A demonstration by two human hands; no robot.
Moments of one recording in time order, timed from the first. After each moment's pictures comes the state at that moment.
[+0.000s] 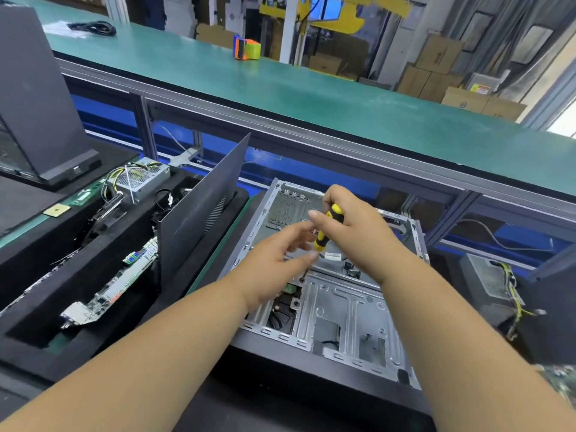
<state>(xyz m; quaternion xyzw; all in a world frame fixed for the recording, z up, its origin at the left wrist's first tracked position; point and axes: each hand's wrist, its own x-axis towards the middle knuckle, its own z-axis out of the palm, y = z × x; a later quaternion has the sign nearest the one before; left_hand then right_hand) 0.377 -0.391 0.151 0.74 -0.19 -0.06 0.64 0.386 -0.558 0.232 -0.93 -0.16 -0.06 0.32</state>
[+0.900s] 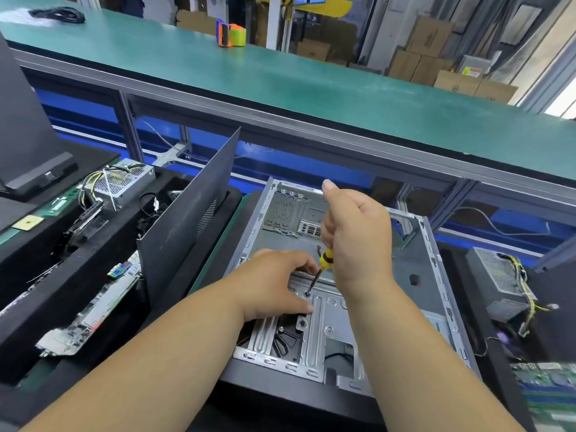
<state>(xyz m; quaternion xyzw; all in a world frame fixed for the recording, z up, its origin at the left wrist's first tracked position) 0.409 -0.378 0.138 0.90 -0.26 -0.12 0.33 0.391 -0.508 0.218 -0.69 -0.02 -0.17 0.71</state>
